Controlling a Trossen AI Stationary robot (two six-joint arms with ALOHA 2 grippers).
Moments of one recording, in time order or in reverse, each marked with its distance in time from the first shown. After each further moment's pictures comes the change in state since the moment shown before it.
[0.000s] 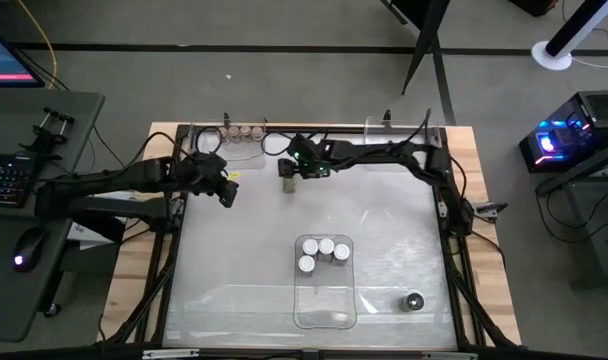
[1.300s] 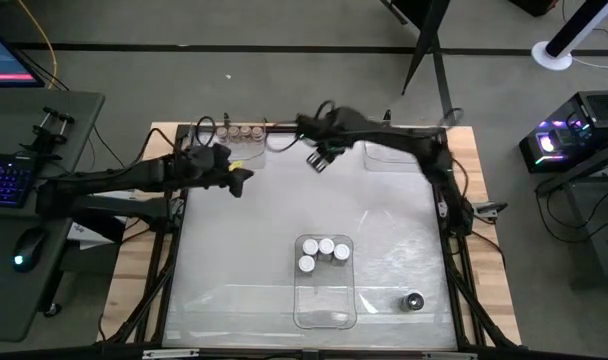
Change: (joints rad) left arm 0.002 0.028 0.000 0.294 -0.013 -0.044; right arm -0.012 0.013 0.518 -1.015 0.346 -0.654
